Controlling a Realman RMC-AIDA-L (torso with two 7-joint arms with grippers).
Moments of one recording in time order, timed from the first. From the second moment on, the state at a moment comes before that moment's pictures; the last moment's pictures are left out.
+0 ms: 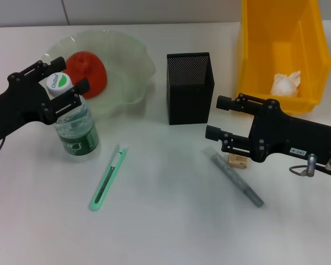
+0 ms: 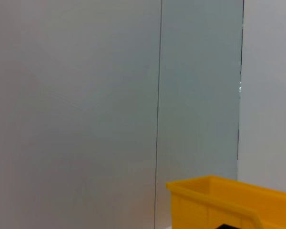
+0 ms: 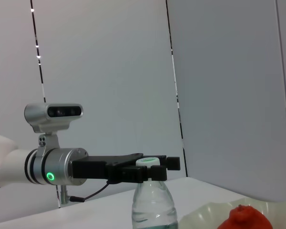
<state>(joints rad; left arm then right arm) -0.27 -2.05 0.99 0.61 1.32 1.40 -0.99 0.40 2.08 -1.01 -0.48 -1.50 -1.56 0.99</state>
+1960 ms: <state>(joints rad) -0.43 -2.07 1.20 0.62 1.47 1.72 -1.28 0.48 2.02 -0.76 -1.26 -2.15 -1.89 2.04</state>
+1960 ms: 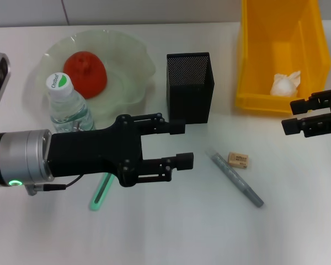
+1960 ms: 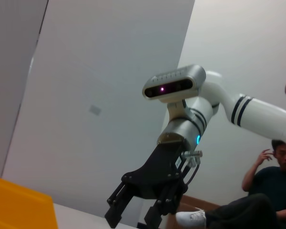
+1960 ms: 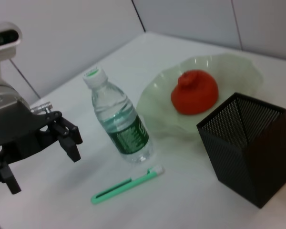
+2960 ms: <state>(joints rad) -0.40 -2.07 1.17 0.61 1.47 1.71 -1.23 0.38 2.08 -0.74 -1.13 -1.97 -1.91 1.67</state>
